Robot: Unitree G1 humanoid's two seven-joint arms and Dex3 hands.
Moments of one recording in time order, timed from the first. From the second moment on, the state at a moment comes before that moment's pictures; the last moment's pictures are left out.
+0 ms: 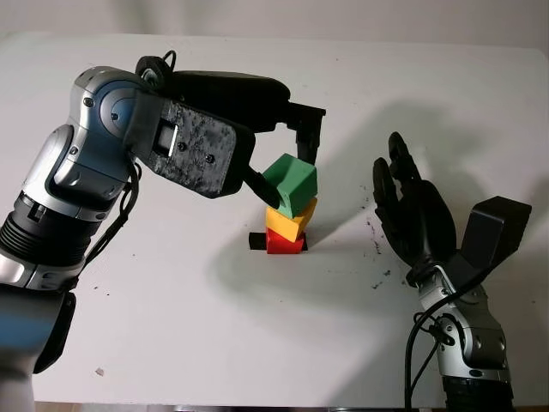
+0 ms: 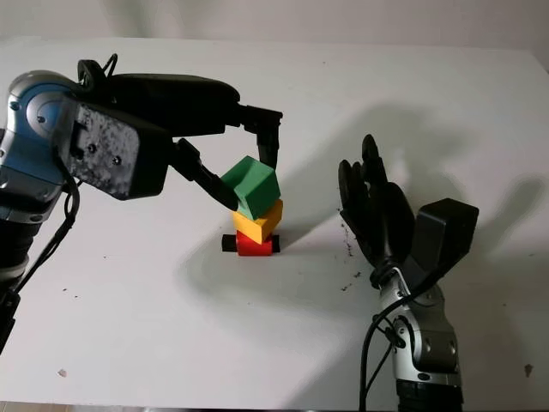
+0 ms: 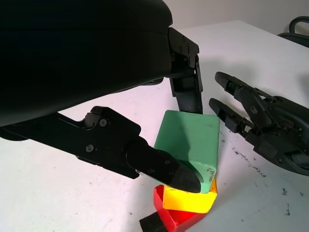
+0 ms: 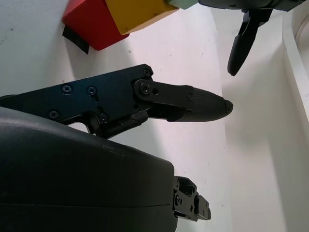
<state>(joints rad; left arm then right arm) -1.00 0.61 -0.31 0.00 0.29 -0.01 -0.95 -0.20 -0.13 -0.13 -0.12 0.25 0.30 0.16</state>
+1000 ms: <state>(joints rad) -1.00 0.59 -0.31 0.02 0.28 0.05 -1.00 -0.20 -0.13 -0.12 -0.12 0.24 0.30 0.17</state>
